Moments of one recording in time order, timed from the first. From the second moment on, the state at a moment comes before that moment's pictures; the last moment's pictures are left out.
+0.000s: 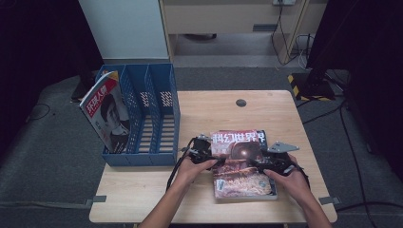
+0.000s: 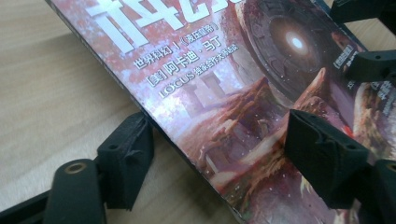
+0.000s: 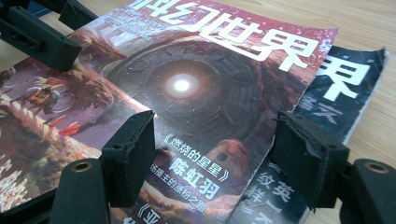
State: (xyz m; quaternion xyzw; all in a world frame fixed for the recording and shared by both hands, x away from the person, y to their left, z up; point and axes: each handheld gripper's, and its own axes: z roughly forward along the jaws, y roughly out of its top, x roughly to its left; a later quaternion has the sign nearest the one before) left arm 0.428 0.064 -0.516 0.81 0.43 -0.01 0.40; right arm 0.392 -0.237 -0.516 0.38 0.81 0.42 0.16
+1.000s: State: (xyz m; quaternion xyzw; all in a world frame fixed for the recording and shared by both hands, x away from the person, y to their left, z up) left arm 0.453 0.060 -0.518 0.81 0.43 -0.03 0.39; right arm 0.408 -0.229 -0.517 0.40 0.80 0.42 0.15
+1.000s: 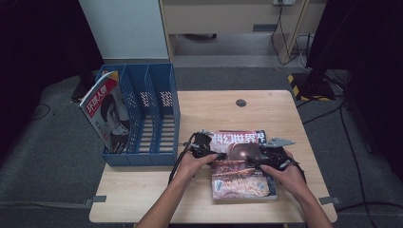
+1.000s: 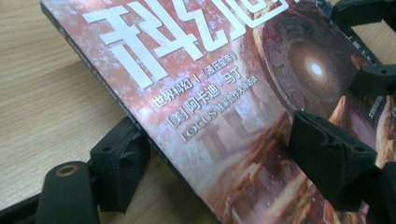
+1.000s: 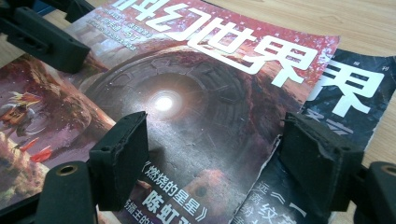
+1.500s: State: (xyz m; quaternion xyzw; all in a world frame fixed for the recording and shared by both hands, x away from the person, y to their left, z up) left arm 0.453 0.063 -0.484 0.81 0.42 -0.01 0.41; right arm 0.408 -0.230 -0.517 0.39 0.80 0.42 0.15
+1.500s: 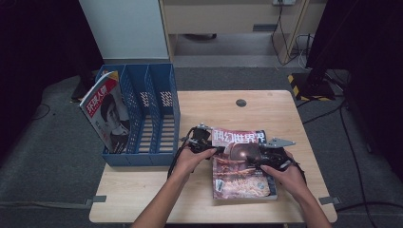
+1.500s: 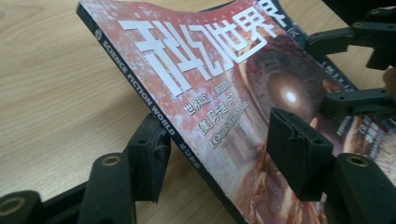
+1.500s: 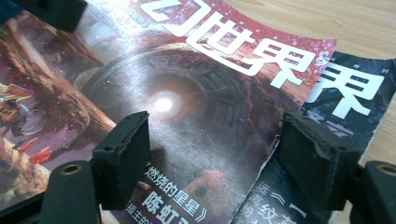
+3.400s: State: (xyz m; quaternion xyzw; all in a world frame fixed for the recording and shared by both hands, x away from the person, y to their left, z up) left arm 0.484 0.030 -0.482 0.82 0.42 -0.06 0.39; right arm 0.402 -0.220 -0.517 0.36 0.81 0.43 0.16
